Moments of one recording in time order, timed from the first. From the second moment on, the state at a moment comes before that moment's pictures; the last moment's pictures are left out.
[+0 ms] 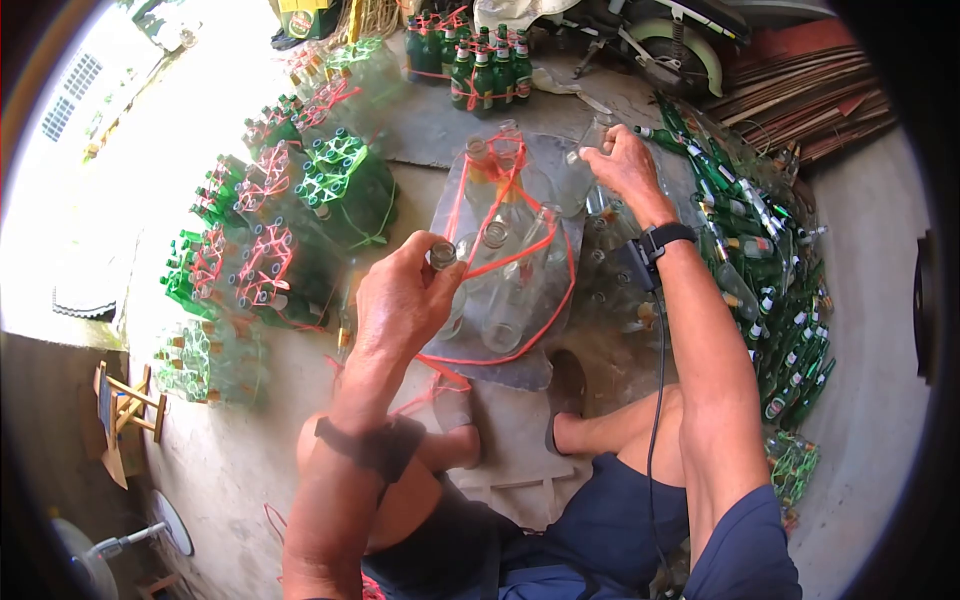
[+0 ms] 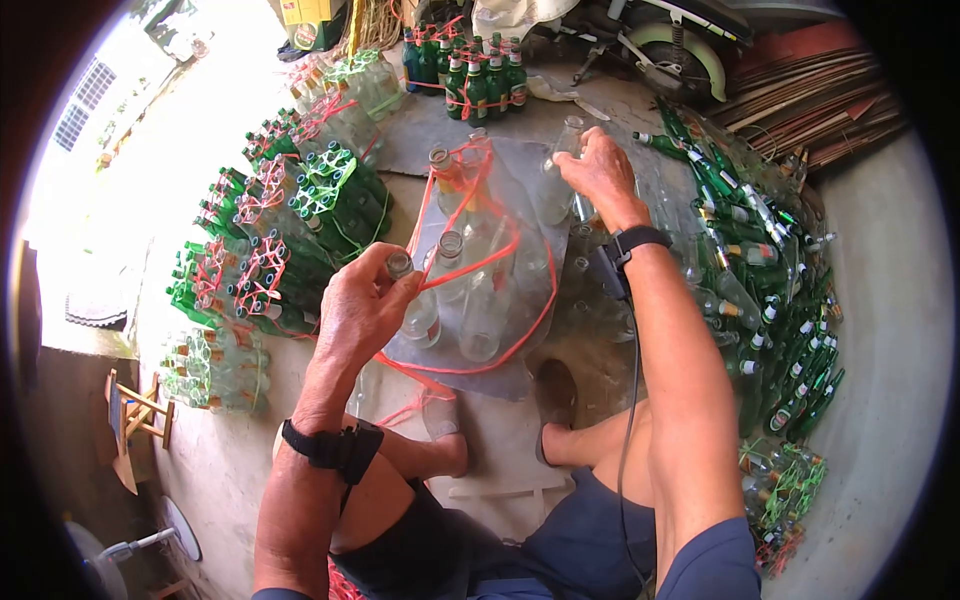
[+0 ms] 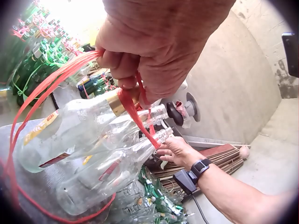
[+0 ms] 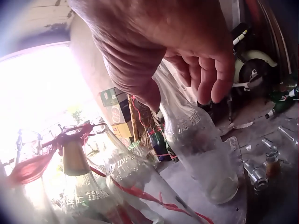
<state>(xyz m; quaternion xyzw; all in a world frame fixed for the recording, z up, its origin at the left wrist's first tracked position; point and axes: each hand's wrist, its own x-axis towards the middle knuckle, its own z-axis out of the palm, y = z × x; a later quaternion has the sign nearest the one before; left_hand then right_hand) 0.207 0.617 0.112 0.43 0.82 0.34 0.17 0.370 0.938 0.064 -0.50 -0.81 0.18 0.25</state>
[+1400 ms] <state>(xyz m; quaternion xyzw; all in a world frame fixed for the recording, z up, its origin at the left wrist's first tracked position) 0.209 0.620 0.108 0.45 0.82 0.33 0.15 0.320 0.900 0.105 -0.29 -0.91 0.22 0.23</state>
